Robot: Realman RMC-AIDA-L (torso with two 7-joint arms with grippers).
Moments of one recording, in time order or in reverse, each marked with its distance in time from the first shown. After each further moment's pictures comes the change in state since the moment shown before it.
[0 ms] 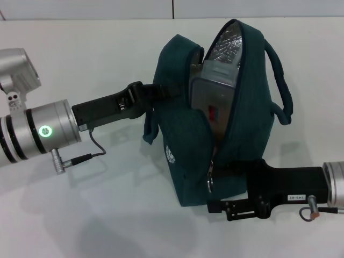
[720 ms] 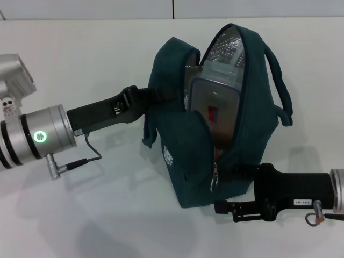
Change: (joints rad) left arm 0.026 0.002 0.000 0.008 -0.002 0.009 -0.001; right arm -0.044 -0.001 0.011 -0.010 0.000 0.023 0.006
